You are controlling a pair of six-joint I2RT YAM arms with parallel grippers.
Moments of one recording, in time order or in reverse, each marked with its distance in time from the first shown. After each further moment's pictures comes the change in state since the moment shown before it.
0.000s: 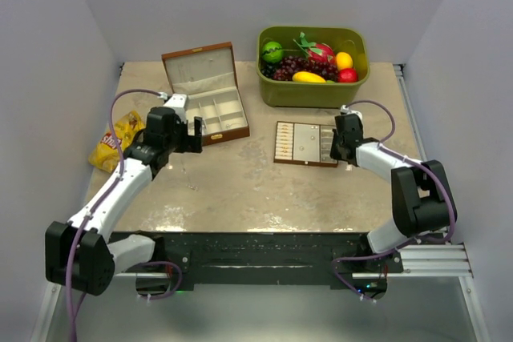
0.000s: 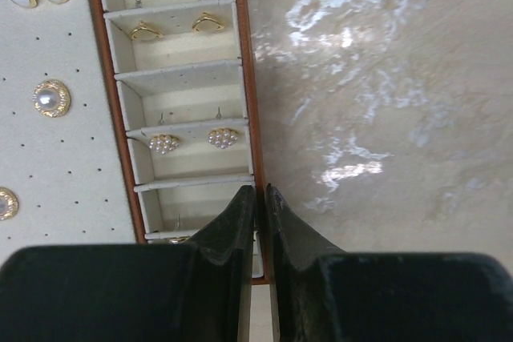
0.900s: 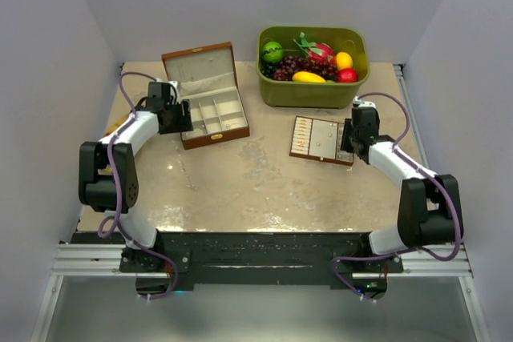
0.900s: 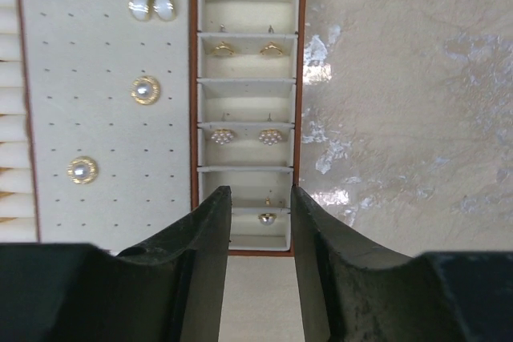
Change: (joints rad) left arm 0.216 0.592 0.334 -0.039 0.148 -0.053; right arm -0.105 -0.079 0.036 -0.039 0.005 -0.166
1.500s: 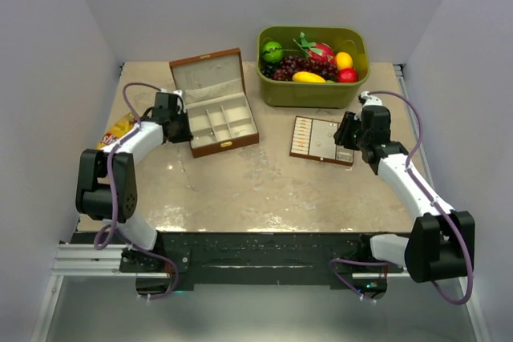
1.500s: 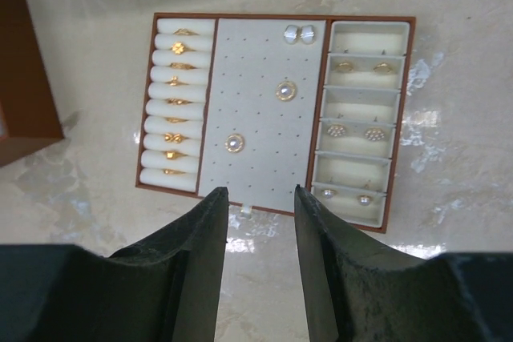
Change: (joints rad) left arm -0.048 -0.059 -0.117 0.048 0.005 -0.087; right arm 0.000 -0.235 -0.010 -0.029 -0.248 0.122
